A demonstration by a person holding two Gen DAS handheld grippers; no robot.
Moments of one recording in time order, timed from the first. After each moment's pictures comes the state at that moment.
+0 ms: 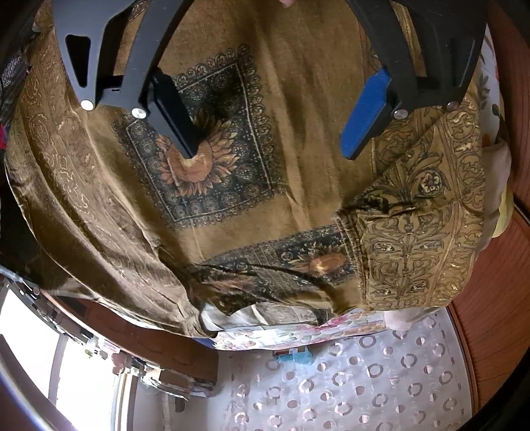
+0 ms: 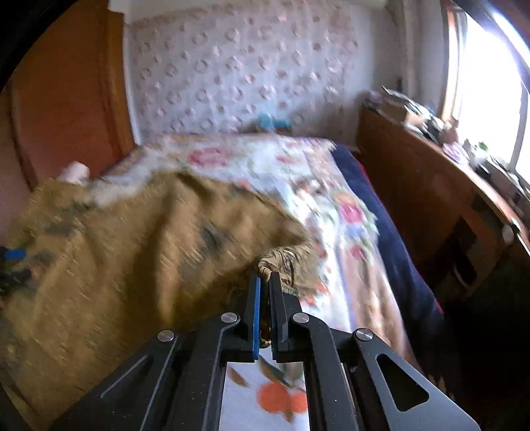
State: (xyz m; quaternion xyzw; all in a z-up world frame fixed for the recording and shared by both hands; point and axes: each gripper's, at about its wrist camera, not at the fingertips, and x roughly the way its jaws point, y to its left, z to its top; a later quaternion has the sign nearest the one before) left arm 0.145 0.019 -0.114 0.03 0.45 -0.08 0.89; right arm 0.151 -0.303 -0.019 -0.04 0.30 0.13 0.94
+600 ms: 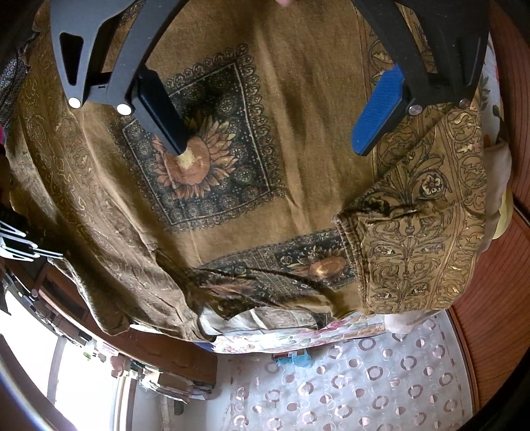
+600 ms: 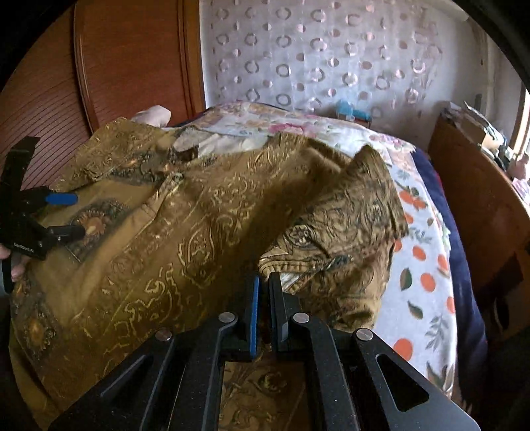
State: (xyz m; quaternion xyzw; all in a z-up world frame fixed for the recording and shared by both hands) left arm 0.148 0.018 -0.116 0.04 0.45 -0.07 0.89; right arm 0.141 -0.196 -0.072 -0.10 0.36 0.24 0.90
